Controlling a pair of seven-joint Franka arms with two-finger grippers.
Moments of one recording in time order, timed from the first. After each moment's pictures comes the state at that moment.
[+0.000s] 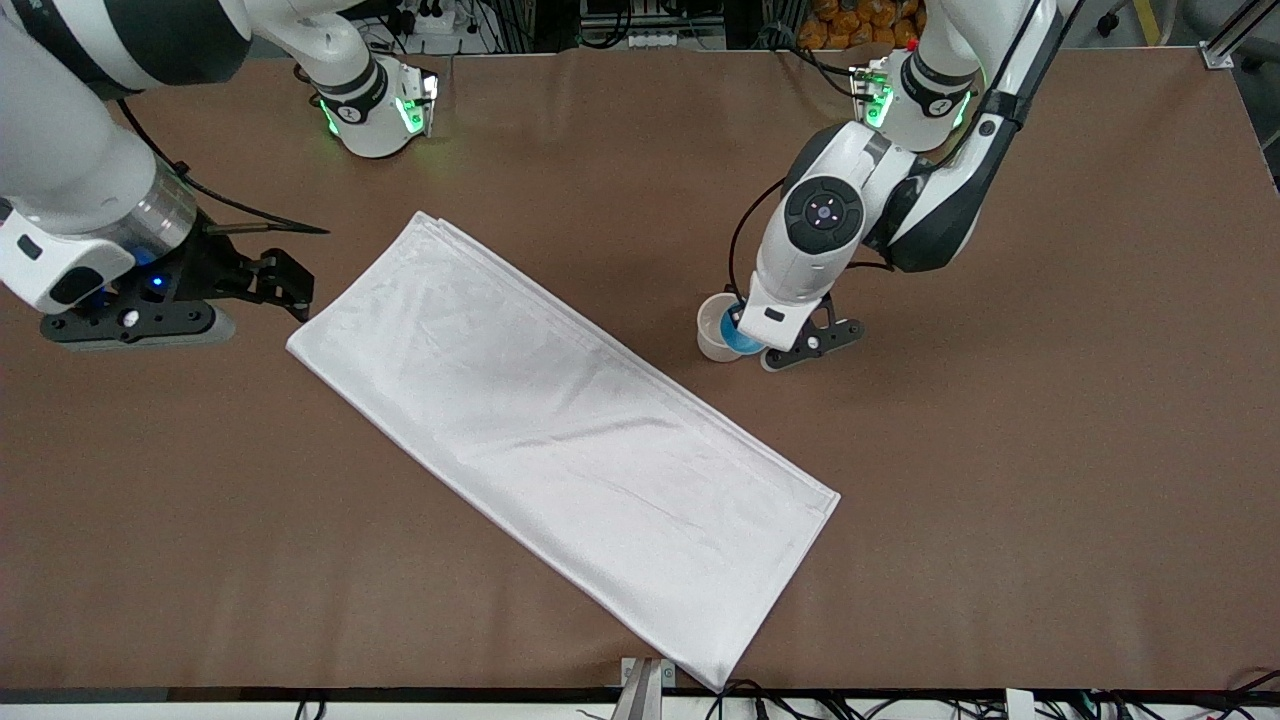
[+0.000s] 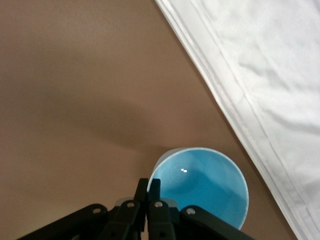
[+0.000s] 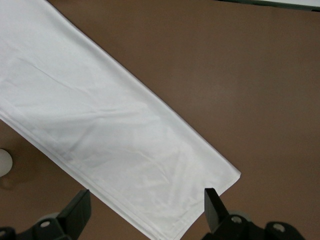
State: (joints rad) left arm -0.43 0.34 -0.20 -1.78 0.01 2.00 -0.96; right arm 0.26 0.19 -0.01 -1.36 -0.05 1.58 0.17
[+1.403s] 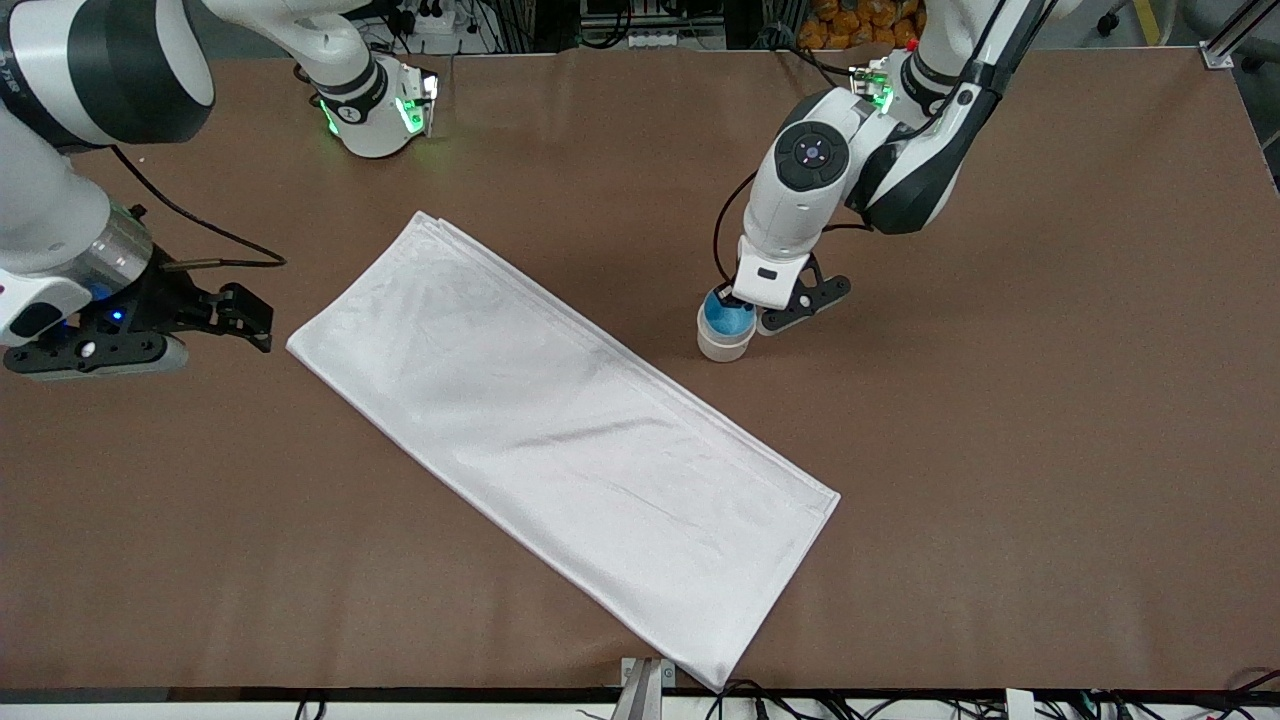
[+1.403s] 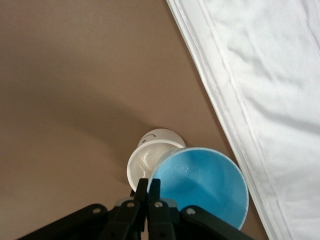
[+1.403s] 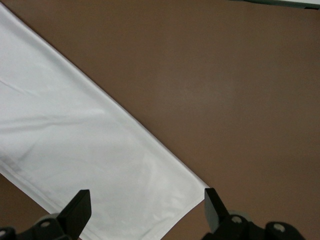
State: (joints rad) left arm -0.45 0.23 -0.24 -1.99 0.01 2.22 -1.16; right arm 0.15 0.12 -0.01 -1.57 -0.03 1.78 0.05
